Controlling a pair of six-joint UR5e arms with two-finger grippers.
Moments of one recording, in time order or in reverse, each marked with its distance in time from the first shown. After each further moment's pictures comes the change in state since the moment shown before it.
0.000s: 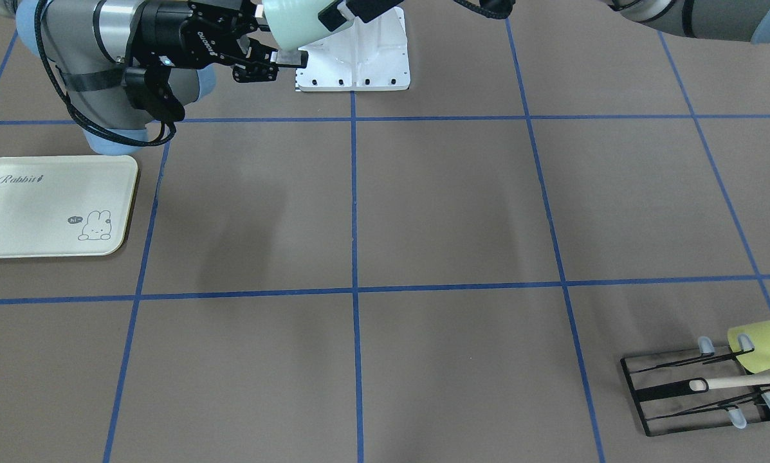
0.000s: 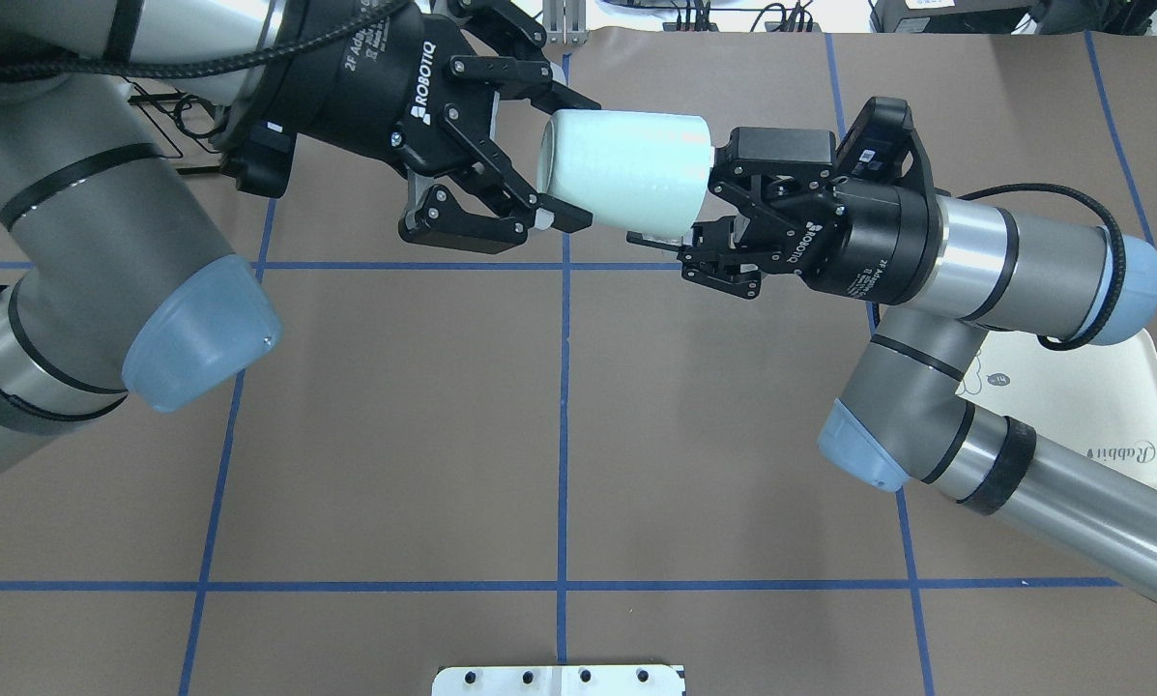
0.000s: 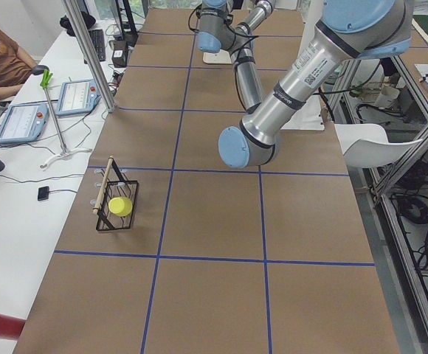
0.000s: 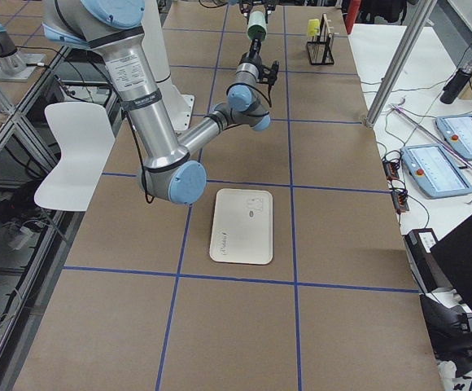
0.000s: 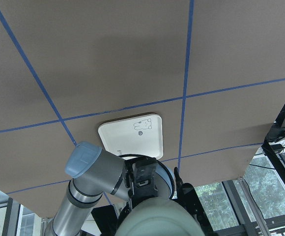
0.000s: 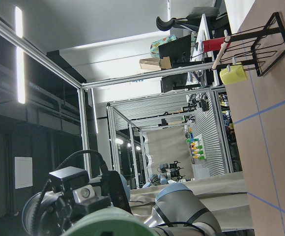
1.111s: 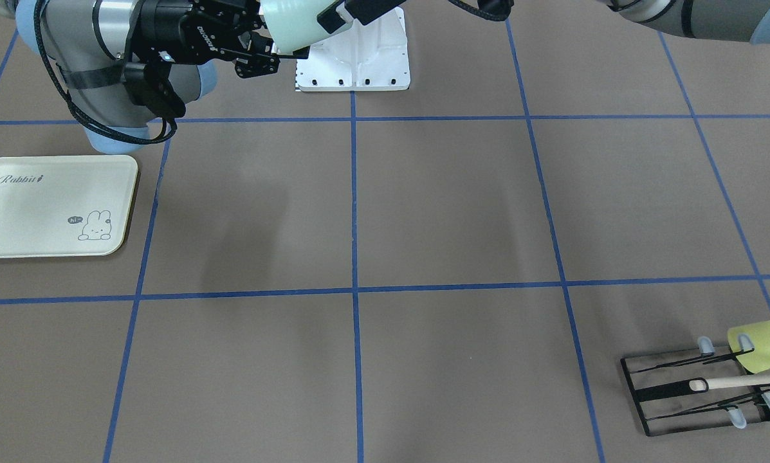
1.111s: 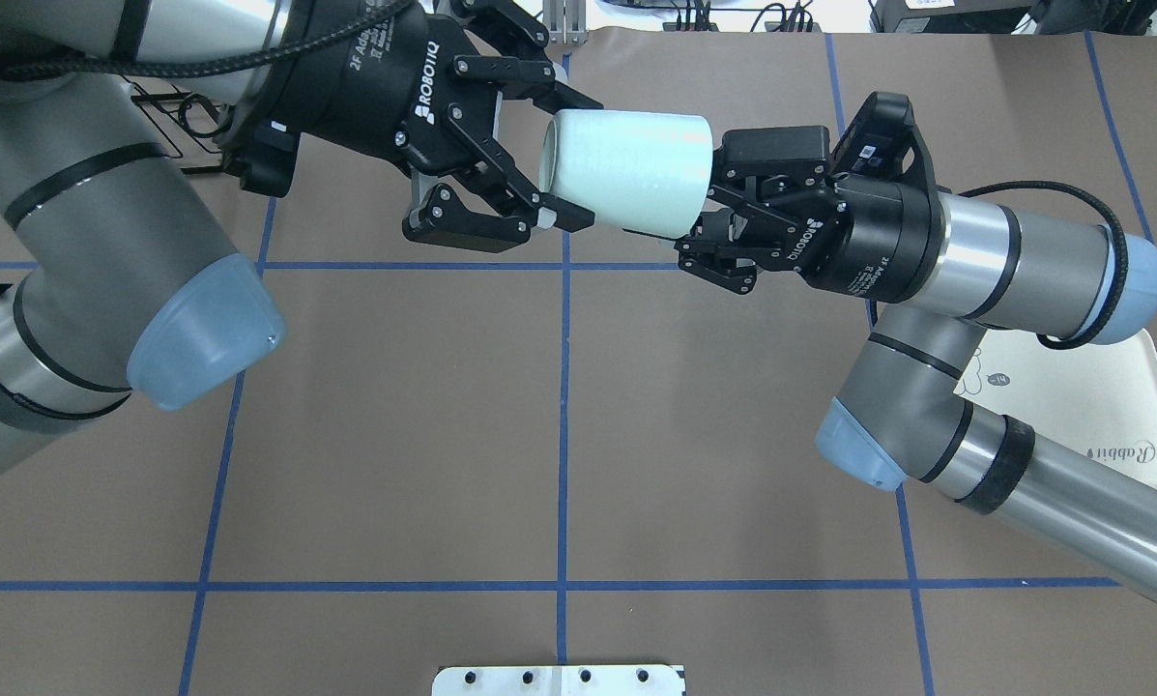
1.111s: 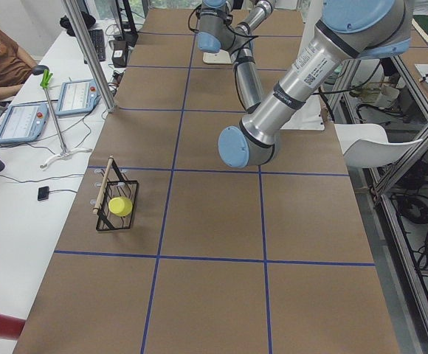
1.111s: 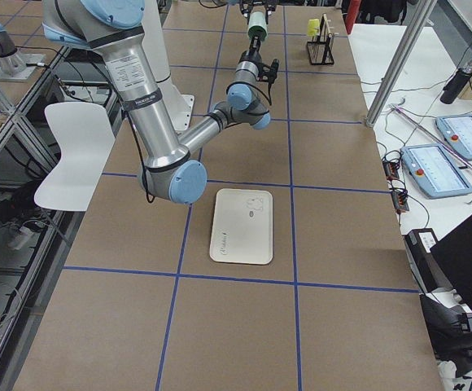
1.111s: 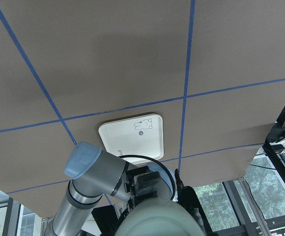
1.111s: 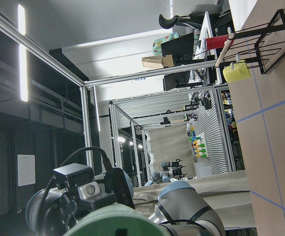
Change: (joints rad) left arm 0.001 -0.003 0.006 0.000 0.001 0.000; right arm 0.000 0.006 0.006 0.002 -0.004 0.000
